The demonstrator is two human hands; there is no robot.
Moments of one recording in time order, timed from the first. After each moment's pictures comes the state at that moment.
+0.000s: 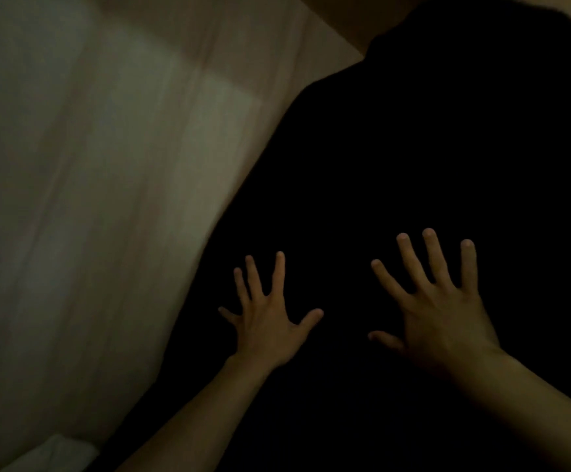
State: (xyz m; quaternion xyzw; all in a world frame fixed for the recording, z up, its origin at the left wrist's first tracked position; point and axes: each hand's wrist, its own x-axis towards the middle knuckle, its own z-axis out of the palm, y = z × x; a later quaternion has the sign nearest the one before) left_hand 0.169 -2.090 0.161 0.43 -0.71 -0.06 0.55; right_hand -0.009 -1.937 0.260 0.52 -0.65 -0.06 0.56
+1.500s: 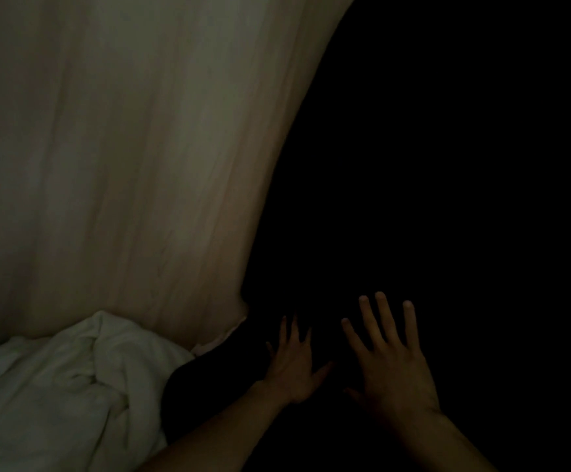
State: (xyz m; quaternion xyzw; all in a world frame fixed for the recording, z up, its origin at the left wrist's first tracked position) left_hand 0.100 -2.057 -0.037 0.42 -0.84 -0.19 0.27; right_hand 0.006 -1.916 0.077 0.59 -0.68 -0.20 0.39
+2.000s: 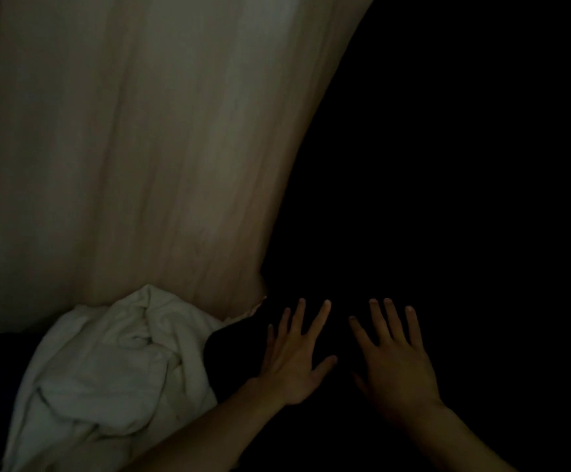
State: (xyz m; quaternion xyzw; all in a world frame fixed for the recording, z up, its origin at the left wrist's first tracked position) left_hand 0.172 -1.990 -0.047 0.39 -0.84 -0.14 0.36; right_hand 0.040 -1.882 0.048 0.62 -0.69 -0.12 0.34
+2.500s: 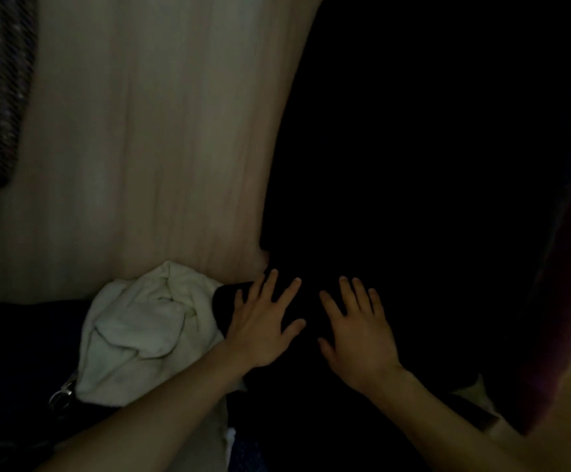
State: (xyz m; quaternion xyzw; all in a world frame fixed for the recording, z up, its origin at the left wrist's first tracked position) left_hand 0.226 -1.902 -0.030 0.48 -0.83 0.01 0.28; right_hand 0.055 -1.811 0.023 0.71 -0.65 0.03 0.27
